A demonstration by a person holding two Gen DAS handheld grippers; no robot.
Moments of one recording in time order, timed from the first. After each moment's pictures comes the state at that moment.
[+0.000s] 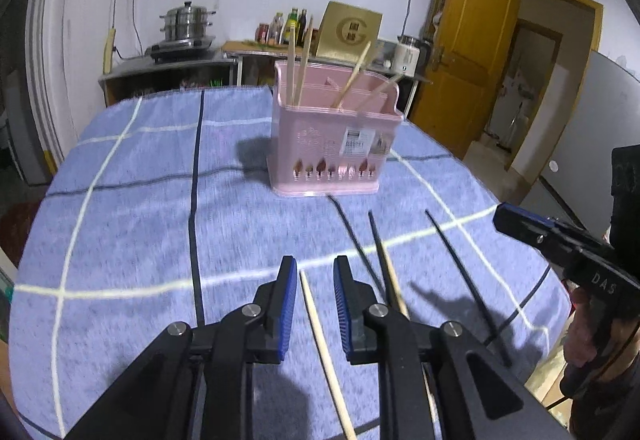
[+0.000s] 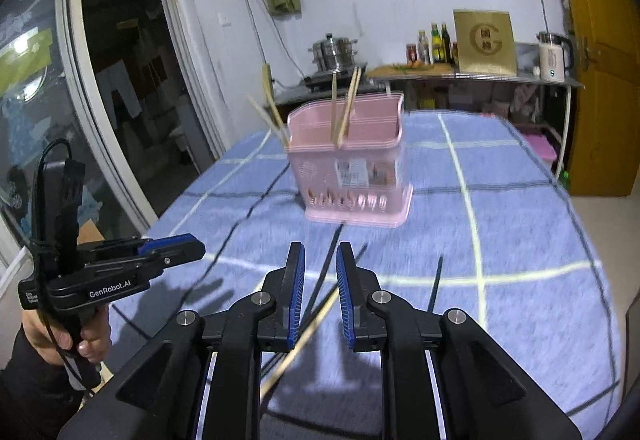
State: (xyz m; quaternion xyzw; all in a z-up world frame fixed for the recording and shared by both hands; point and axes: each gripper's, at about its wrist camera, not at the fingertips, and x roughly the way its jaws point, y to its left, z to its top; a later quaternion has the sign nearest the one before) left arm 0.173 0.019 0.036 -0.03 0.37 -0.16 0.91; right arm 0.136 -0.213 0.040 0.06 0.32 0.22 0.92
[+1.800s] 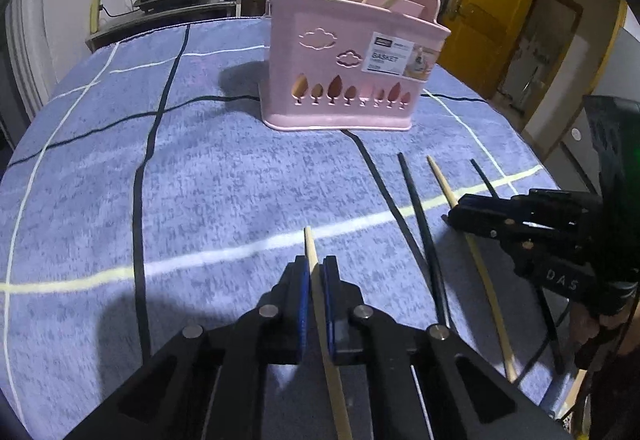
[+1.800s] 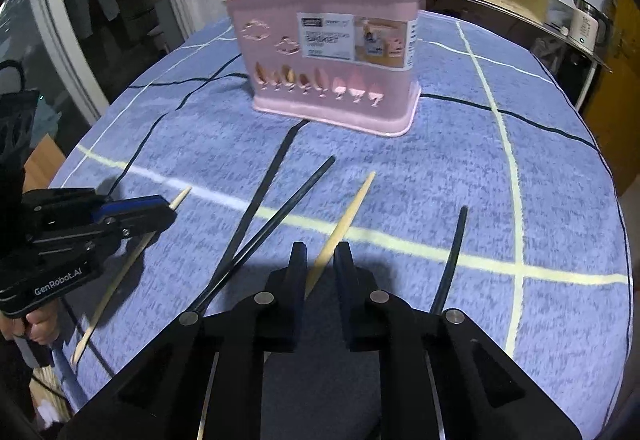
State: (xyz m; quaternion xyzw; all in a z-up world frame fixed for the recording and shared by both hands) left arm 0.235 -0.009 -0.032 -0.01 0.46 -0.15 0.88; right arm 0.219 -0.189 -0.033 -0.05 0.47 0.21 0.86
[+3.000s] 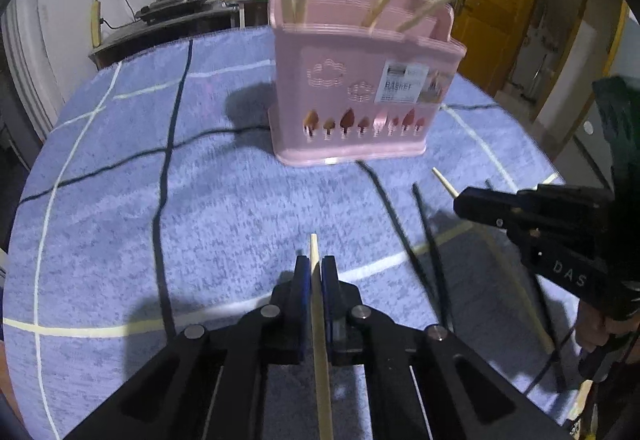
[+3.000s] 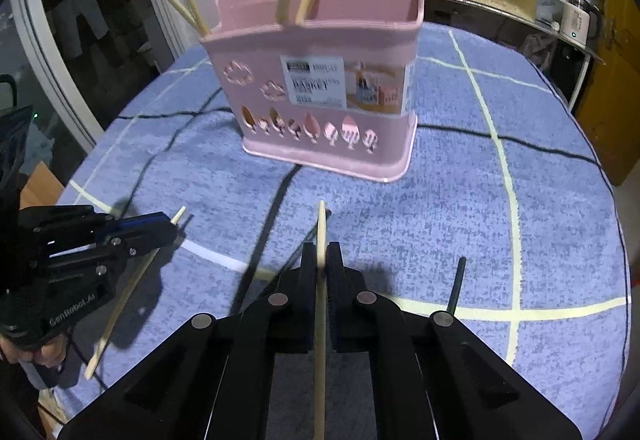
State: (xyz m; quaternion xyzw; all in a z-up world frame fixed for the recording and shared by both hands) left arm 0.258 -0.012 -0.006 0.02 0.46 -0.14 0.88; right arm 0.234 -0.190 -0.010 -0.02 0.45 0.20 0.87
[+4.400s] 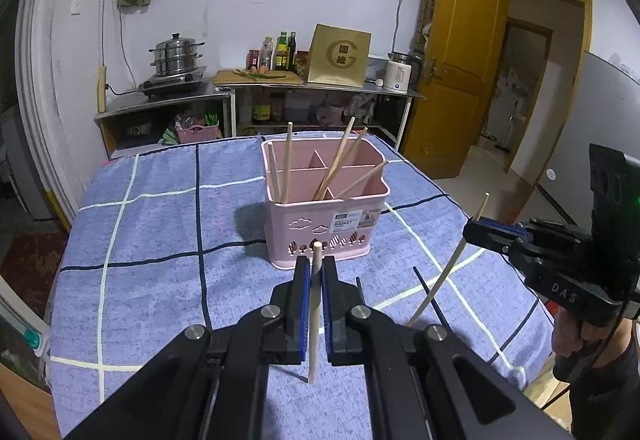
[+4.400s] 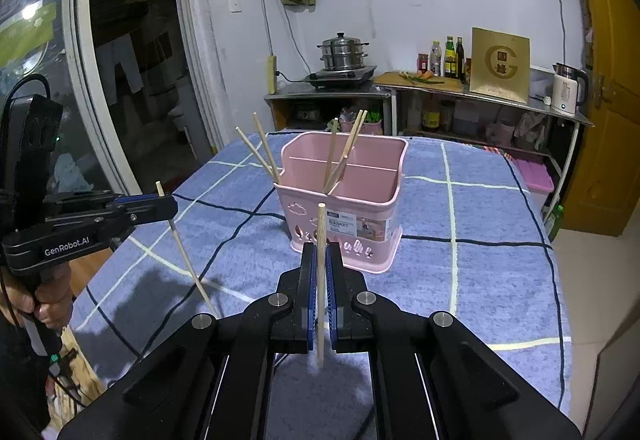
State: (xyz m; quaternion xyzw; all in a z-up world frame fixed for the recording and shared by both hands) left arm 0.206 0.002 0.126 0.00 0.34 -0.17 0.93; right arm 0.177 -0.213 0.097 0.00 0.31 0.23 0.92
